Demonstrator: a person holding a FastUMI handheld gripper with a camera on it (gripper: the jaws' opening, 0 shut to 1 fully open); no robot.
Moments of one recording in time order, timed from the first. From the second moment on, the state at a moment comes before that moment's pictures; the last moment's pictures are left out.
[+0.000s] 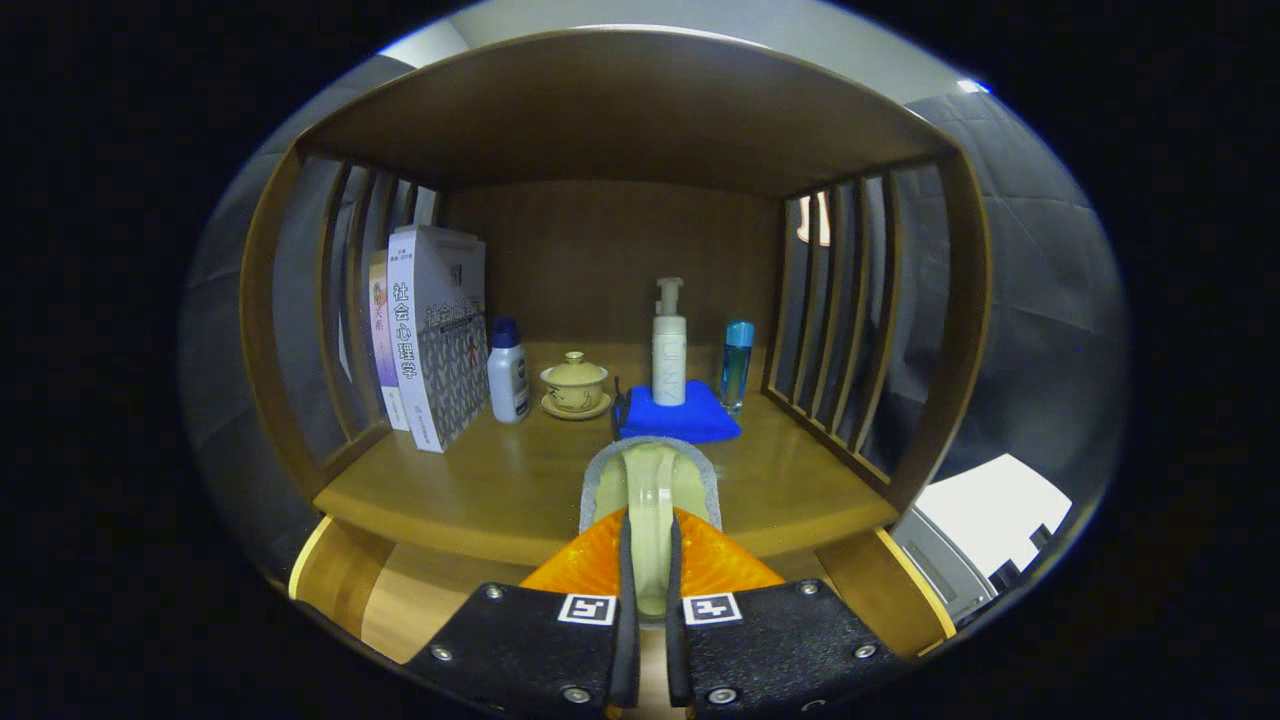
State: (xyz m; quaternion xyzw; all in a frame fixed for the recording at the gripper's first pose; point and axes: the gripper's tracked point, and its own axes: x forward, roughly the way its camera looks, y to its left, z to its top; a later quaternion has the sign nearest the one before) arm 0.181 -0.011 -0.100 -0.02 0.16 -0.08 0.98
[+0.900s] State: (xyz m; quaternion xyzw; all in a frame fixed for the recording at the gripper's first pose) arm 0.276 0.008 -0.120 0.06 0.17 -0.02 0.98
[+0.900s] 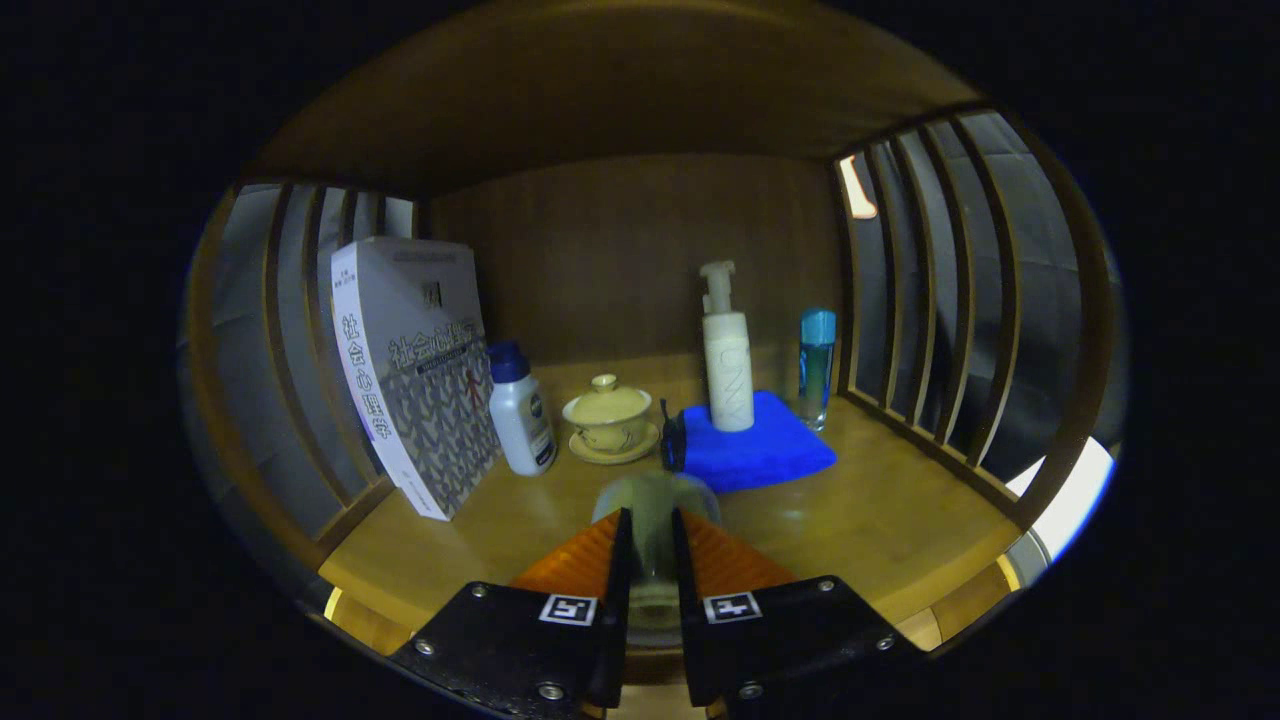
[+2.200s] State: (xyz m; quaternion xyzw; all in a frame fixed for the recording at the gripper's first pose) arm 0.028 0.003 -0.068 0.02 -0.05 0.00 1.00
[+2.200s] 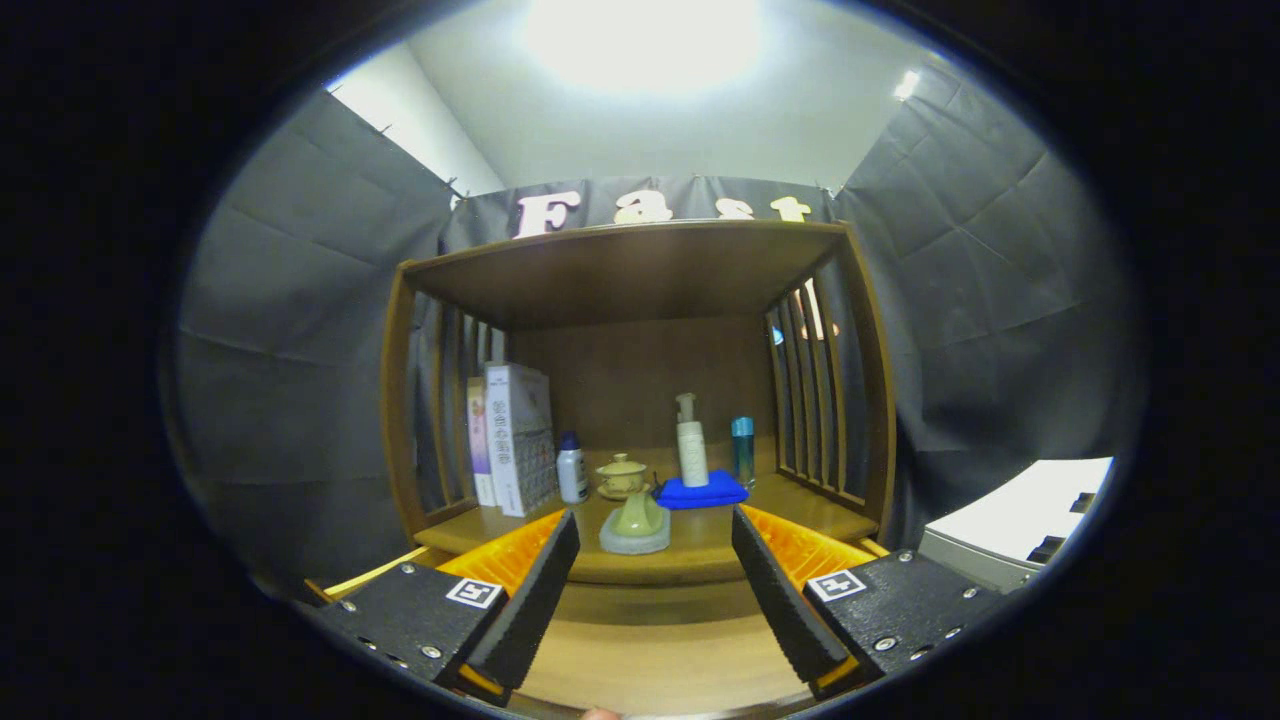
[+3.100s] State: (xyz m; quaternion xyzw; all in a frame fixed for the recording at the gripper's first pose) arm -0.082 0.053 -0.190 0.04 0.08 0.00 1.00
